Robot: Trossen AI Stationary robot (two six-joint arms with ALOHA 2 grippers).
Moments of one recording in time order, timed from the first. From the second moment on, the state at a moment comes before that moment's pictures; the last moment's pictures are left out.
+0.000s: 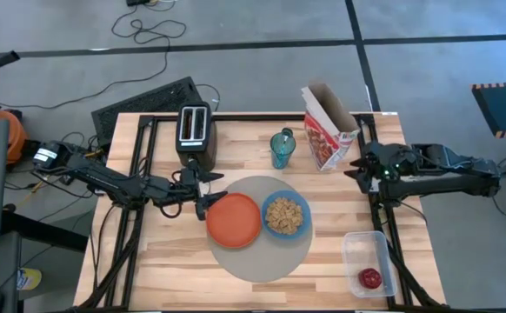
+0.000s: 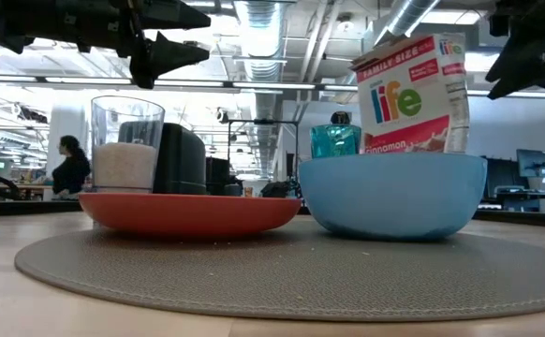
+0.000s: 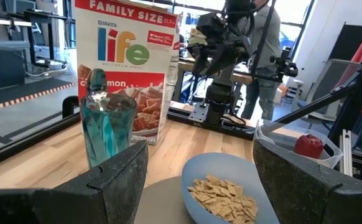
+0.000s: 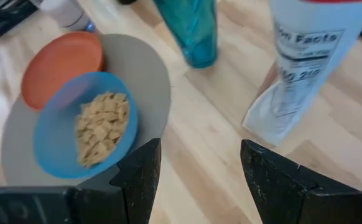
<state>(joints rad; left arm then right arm) -0.23 1.09 0.37 0.71 -0.48 -0.19 -0.05 0.48 0.77 -1.05 0.22 0.59</state>
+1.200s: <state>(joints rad) -0.24 1.09 0.83 -0.09 -0.55 -0.30 0.71 0.74 0.70 -0.74 0.48 0.87</state>
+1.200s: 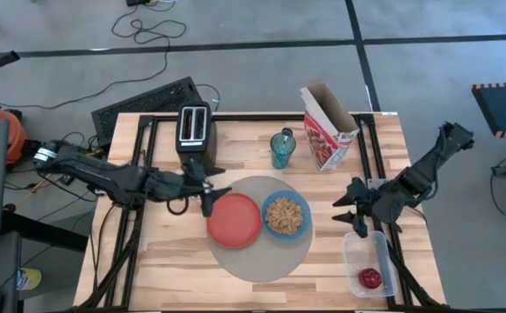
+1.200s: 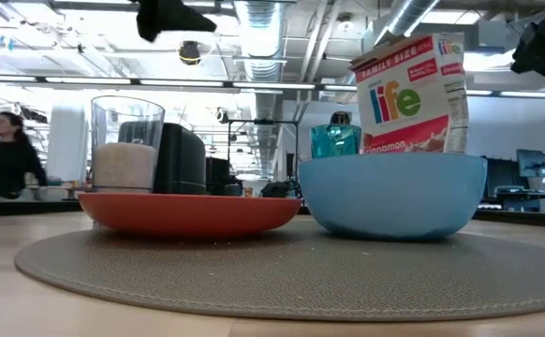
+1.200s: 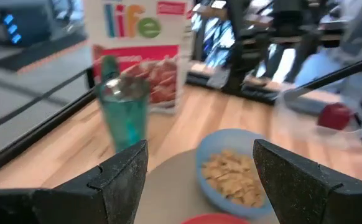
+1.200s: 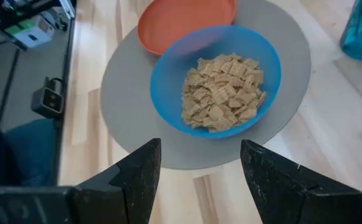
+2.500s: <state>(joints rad) 0.78 1.38 1.25 -0.98 -0.09 -0.31 0.78 0.81 0.70 -0.75 0.68 0.75</state>
